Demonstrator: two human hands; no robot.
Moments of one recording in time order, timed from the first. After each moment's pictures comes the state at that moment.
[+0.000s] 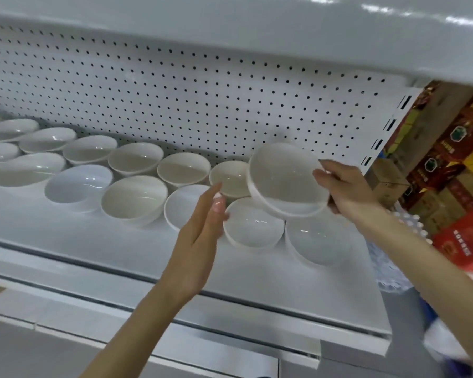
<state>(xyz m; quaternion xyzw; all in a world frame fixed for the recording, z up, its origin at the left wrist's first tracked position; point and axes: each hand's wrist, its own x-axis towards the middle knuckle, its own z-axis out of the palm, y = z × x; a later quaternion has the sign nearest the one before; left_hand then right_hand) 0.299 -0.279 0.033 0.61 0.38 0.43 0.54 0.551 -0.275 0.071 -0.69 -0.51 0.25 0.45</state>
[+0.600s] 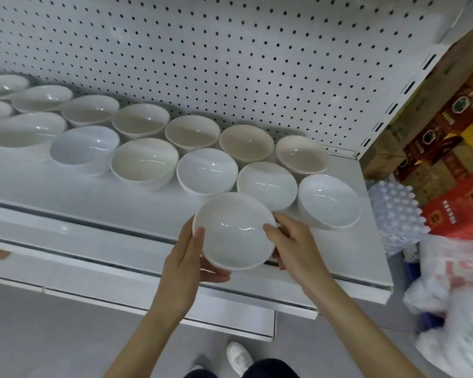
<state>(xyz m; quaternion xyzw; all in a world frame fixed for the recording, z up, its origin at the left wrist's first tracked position) 0.242 -0.325 -0.019 0.45 0.49 0.37 0.64 0.422 -0.350 -0.011 -0.69 -0.43 0.38 0.43</state>
